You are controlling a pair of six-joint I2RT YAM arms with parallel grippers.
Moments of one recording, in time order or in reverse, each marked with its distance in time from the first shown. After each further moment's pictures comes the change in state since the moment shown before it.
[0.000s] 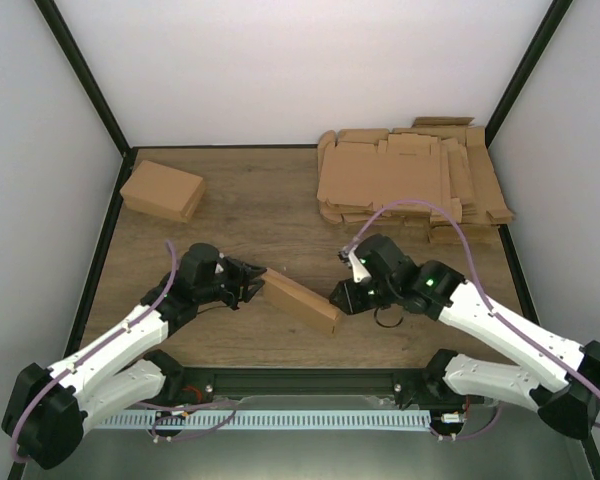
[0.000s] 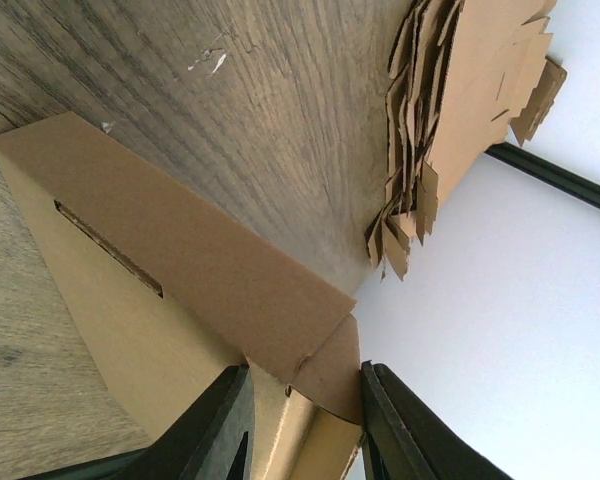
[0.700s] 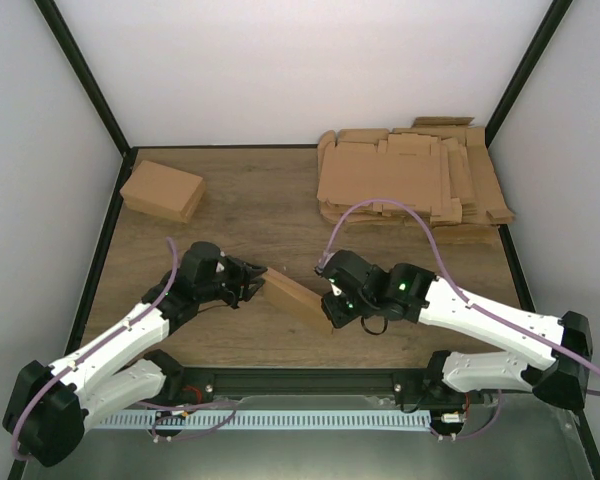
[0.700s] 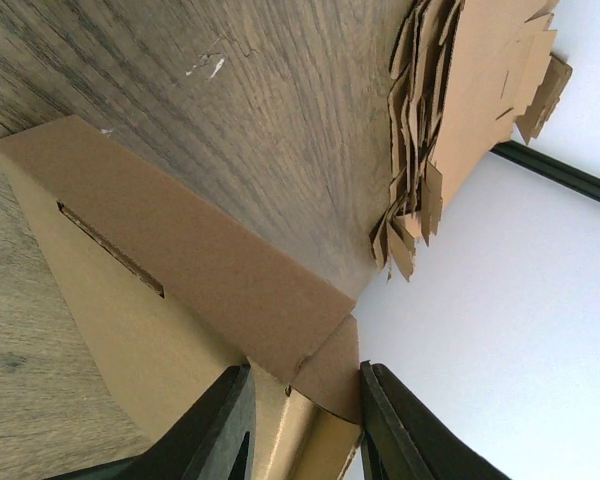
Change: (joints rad) left arm 0.000 0.017 0.016 -0.013 -0.003 0.025; right arm 0.240 0.157 0.122 -0.080 0.259 -0.082
